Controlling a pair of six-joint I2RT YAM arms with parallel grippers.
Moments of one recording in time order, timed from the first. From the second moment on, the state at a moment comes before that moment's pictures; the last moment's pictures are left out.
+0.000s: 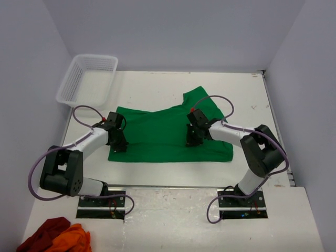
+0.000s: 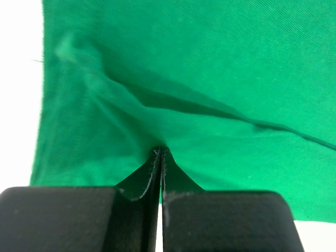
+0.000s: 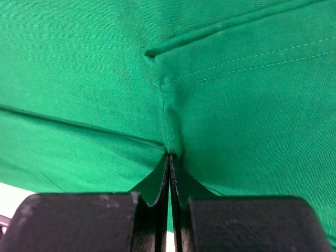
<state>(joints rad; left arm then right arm) -0.22 1.42 0.72 -0.56 -0.02 -0.68 0.60 1.70 0.94 -0.37 -0.07 0.66</state>
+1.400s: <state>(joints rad) -0.32 1.92 1.50 -0.27 0.43 -0.47 0.21 2.25 2.07 -0.91 0.01 0.34</state>
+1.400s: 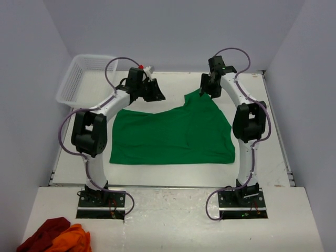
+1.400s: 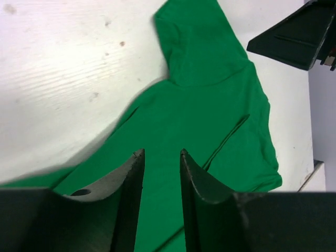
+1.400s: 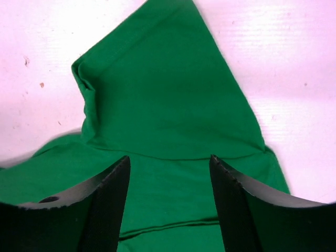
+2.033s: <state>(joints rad) -0.46 1.99 1.46 -0.27 0.53 -0.52 0.13 2.27 2.05 -0.99 -0.02 0.29</state>
